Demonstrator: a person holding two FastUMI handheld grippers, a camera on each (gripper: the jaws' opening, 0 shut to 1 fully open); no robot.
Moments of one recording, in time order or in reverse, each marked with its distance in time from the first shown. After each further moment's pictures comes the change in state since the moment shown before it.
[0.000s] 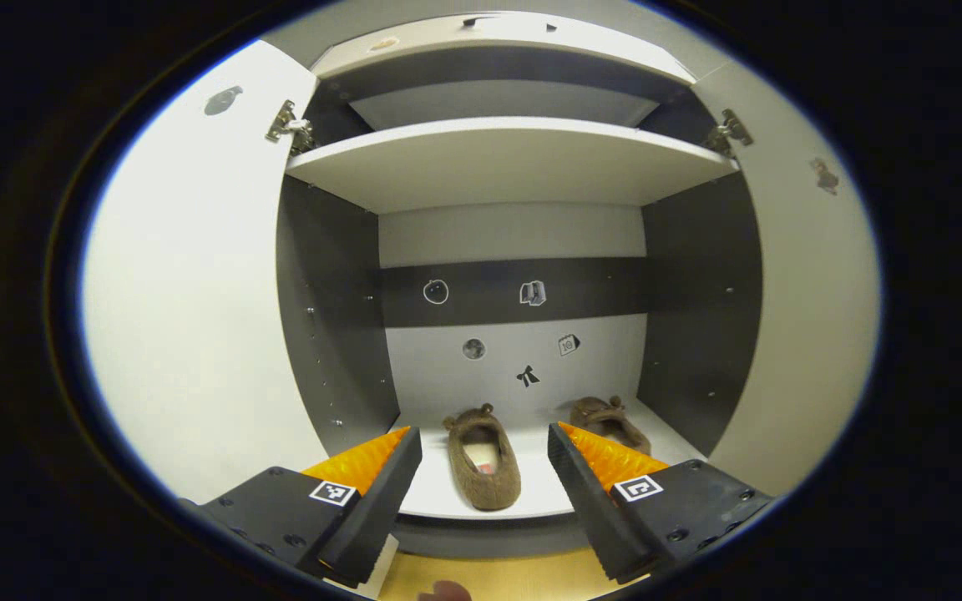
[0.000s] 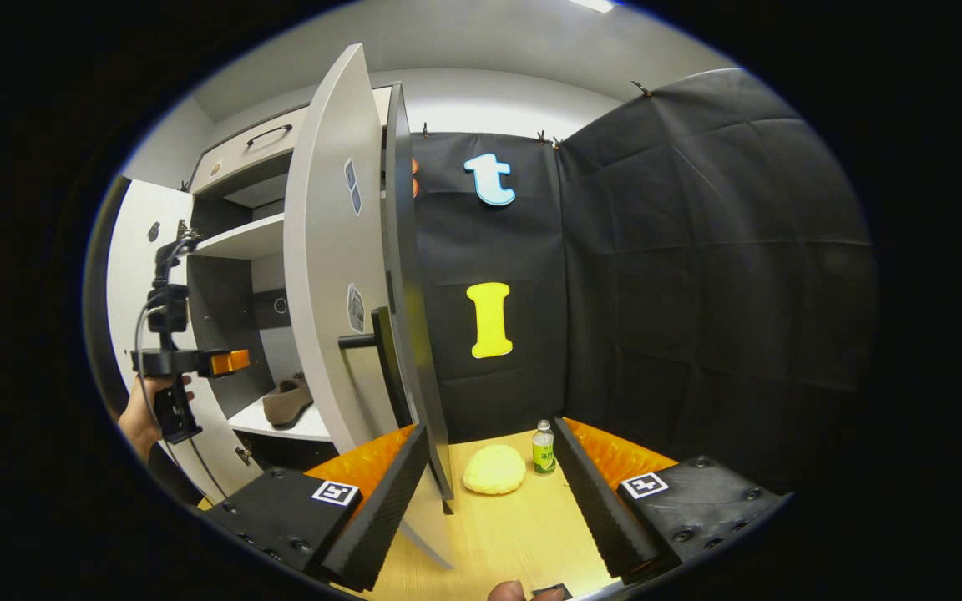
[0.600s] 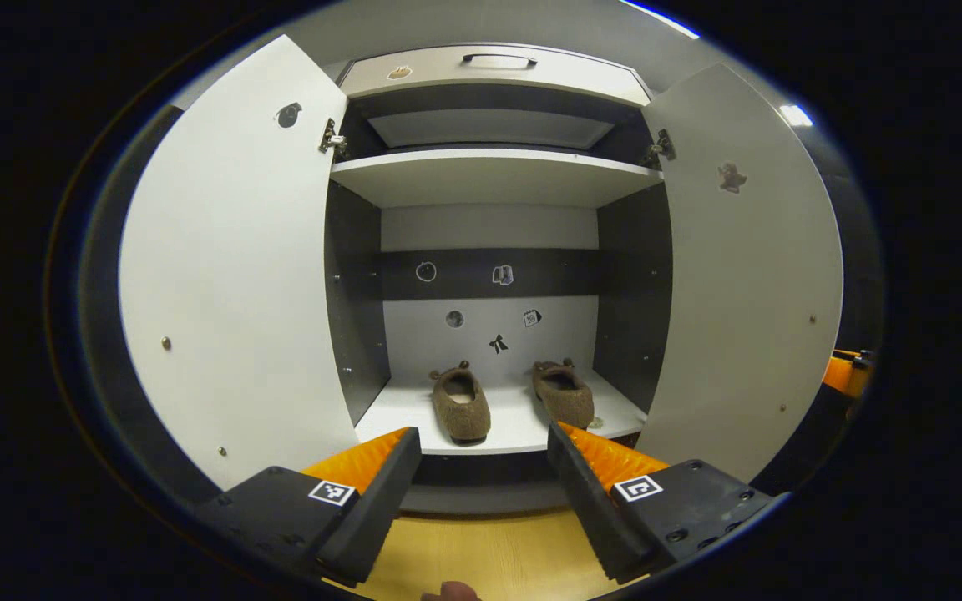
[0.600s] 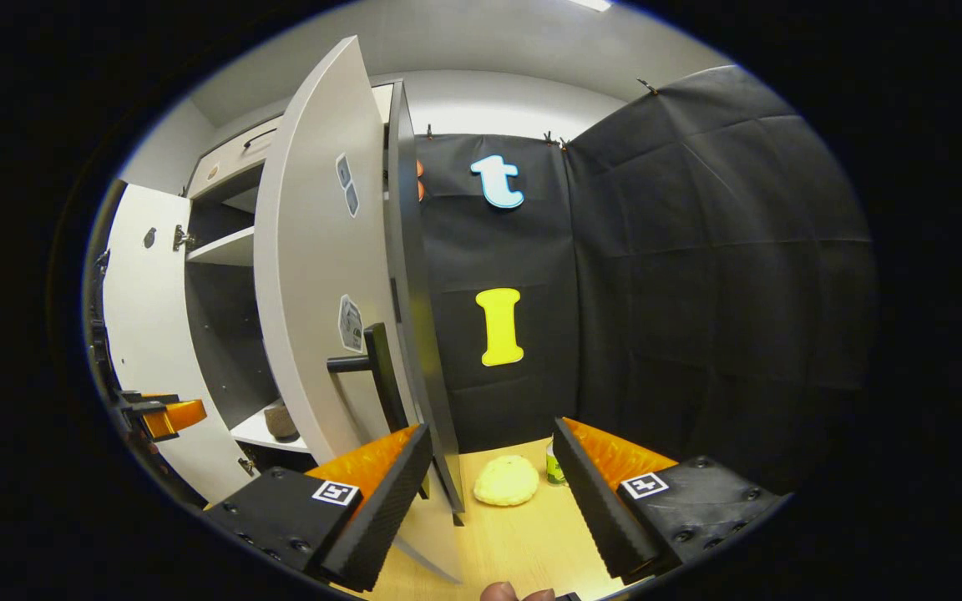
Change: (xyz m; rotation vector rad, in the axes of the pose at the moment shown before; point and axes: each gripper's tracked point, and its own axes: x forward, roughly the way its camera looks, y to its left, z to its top) left arm -0.114 -0.009 -0.044 -0.006 0.027 -0.066; right arm 0.023 0.013 -0.001 0.012 -0.007 0.023
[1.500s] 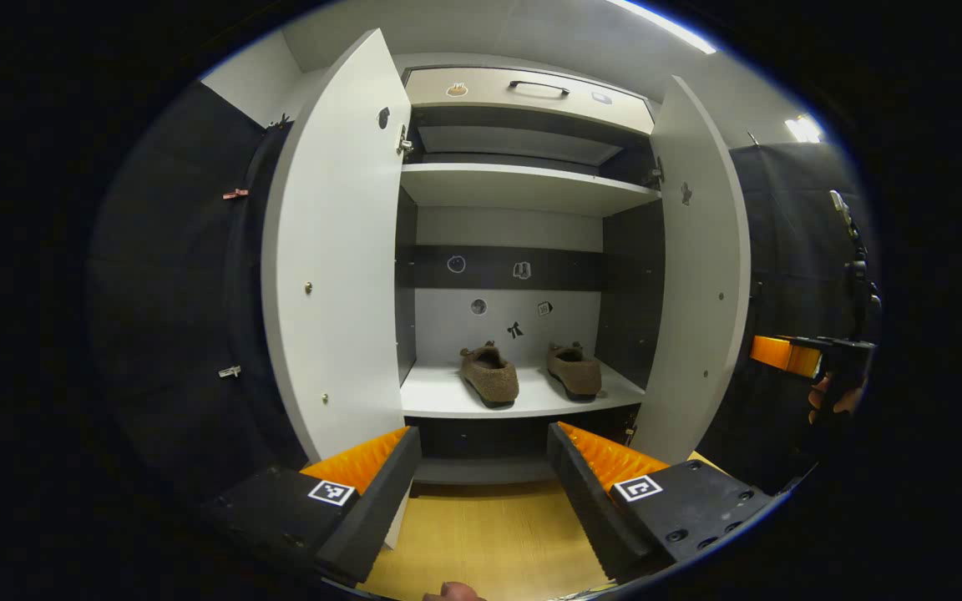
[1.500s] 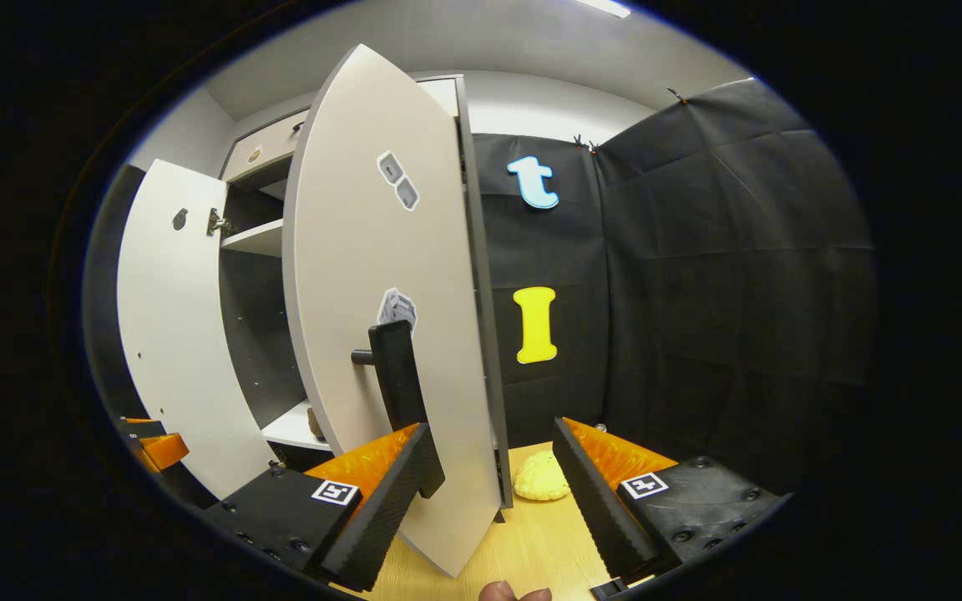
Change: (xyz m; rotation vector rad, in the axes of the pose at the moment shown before) left arm -0.086 0.067 -0.033 -0.030 -0.018 -0.011; right arm -0.010 0.114 -0.018 -0.037 -0.003 0.064
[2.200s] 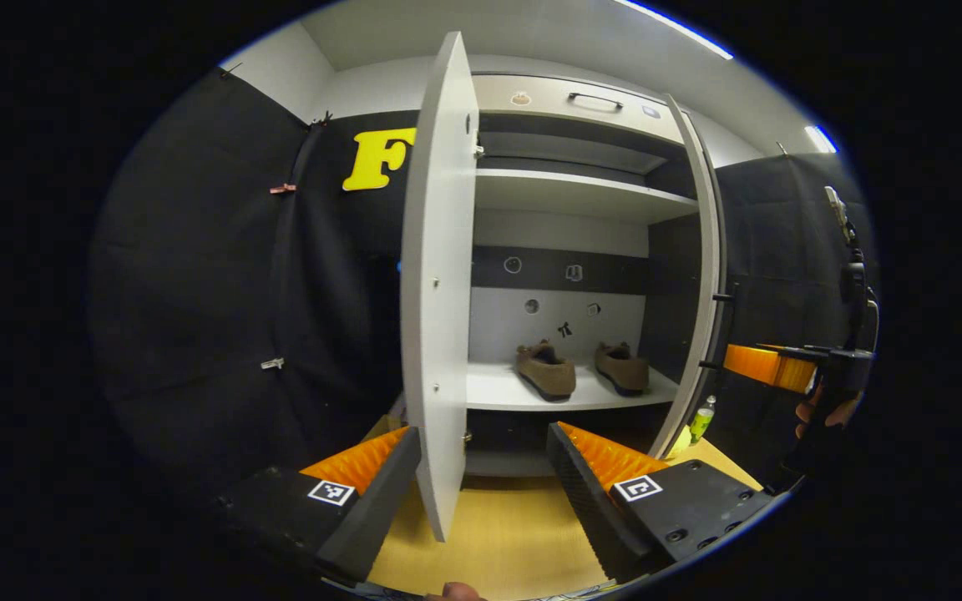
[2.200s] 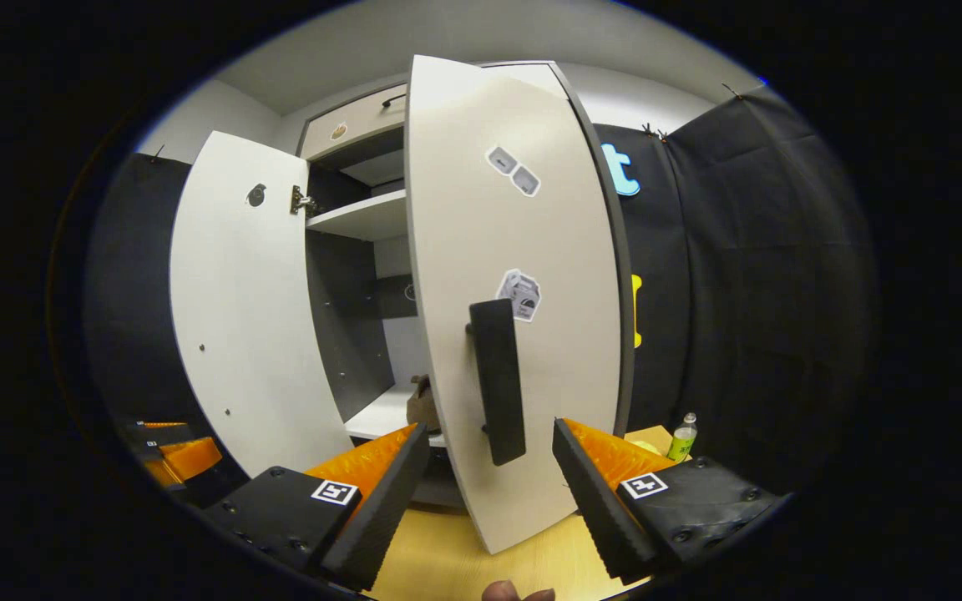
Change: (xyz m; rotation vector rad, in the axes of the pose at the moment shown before) left arm -0.038 0.085 -0.004 -0.041 -0.011 0.138; right arm -0.012 0.135 -0.027 0.019 0.060 0.225
